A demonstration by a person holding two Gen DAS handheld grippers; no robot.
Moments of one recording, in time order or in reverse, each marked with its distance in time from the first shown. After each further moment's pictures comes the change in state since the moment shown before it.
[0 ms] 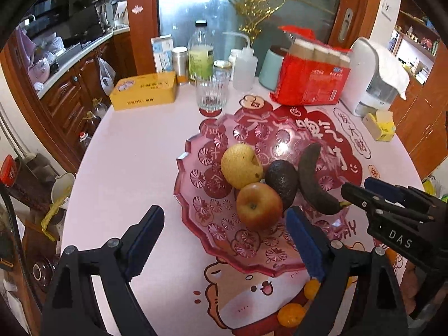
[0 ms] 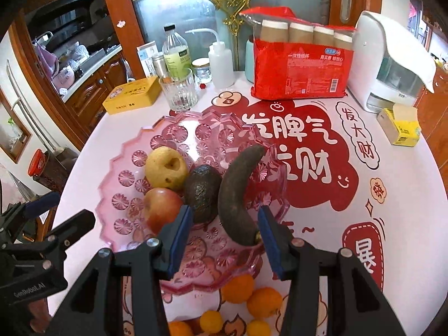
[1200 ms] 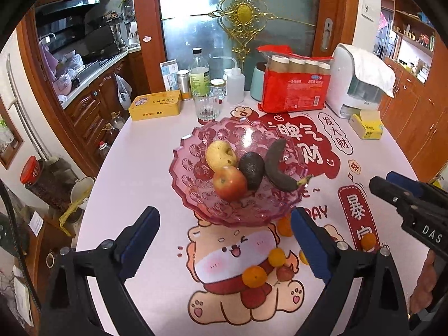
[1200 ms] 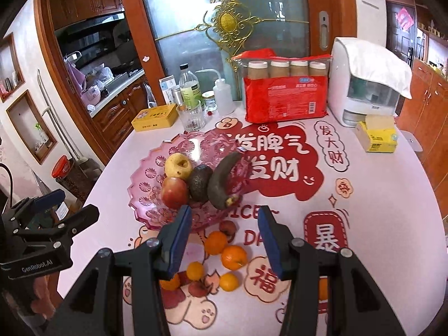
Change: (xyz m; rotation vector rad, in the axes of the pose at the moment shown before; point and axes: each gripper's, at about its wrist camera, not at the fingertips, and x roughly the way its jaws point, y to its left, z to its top) left arm -0.102 -0.079 -0.057 0.010 -0.071 0.103; right arm -0.123 -0.067 -0.056 -0.028 -0.146 0.090
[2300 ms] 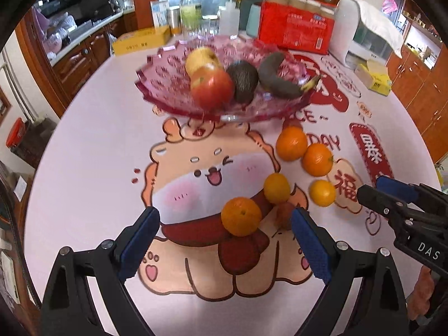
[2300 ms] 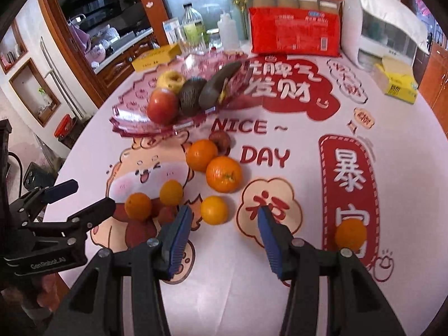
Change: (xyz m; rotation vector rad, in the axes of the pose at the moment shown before) left arm 0.094 -0.022 -0.111 -0.044 0.179 -0.036; right arm 0.074 -0.018 -0.105 -0.039 0.217 0.060
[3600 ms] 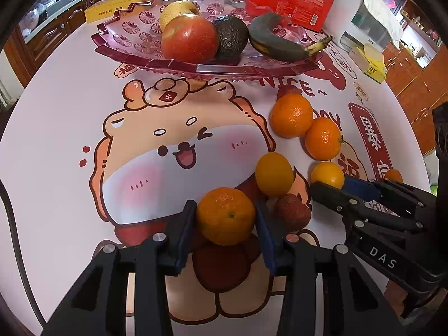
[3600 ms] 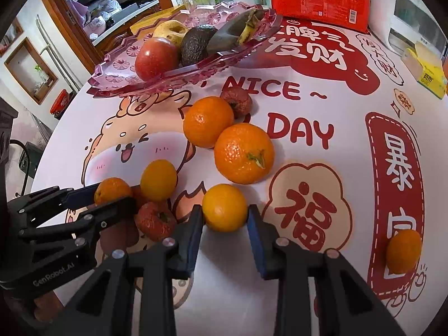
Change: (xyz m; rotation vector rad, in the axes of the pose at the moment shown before) left arm 0.061 -0.006 -0.002 -0.020 0.117 -0.136; right arm 0.071 0.013 -0.001 -0.052 0.114 0.009
